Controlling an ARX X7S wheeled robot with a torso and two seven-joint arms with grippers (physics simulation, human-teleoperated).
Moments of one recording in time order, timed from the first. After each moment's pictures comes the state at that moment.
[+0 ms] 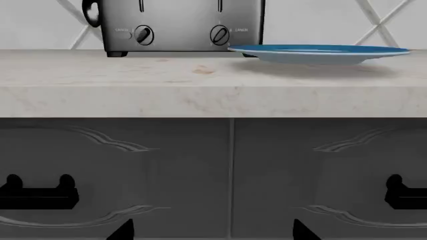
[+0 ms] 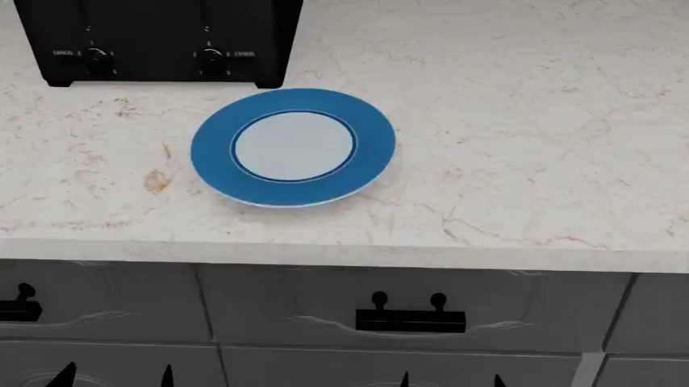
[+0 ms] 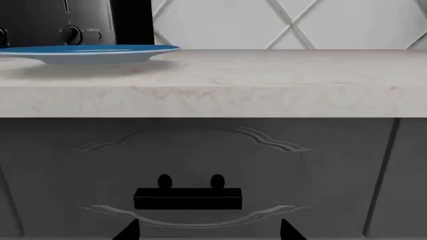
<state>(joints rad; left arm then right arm) 0.00 0.00 0.00 0.00 0.00 0.00 0.00 0.00 0.00 0.00 0.00 0.00 0.00 0.00</state>
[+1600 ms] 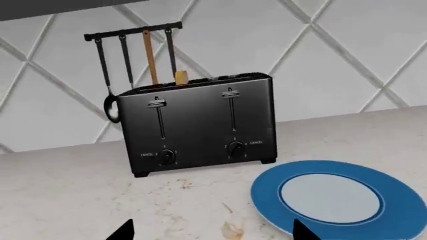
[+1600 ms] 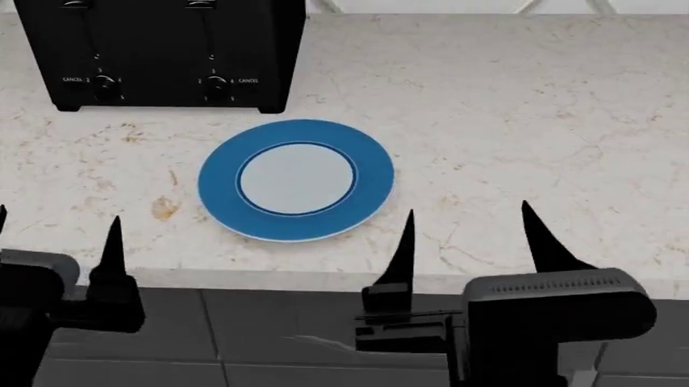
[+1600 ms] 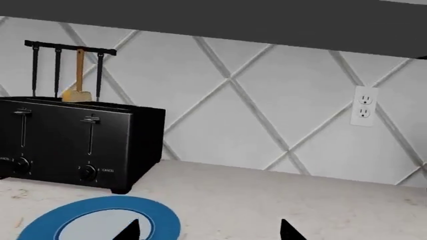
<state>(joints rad) -0.32 -0.21 0.07 0.50 -0.12 -0.69 -0.11 0.27 0.19 -0.12 -0.51 0.11 0.50 0.12</state>
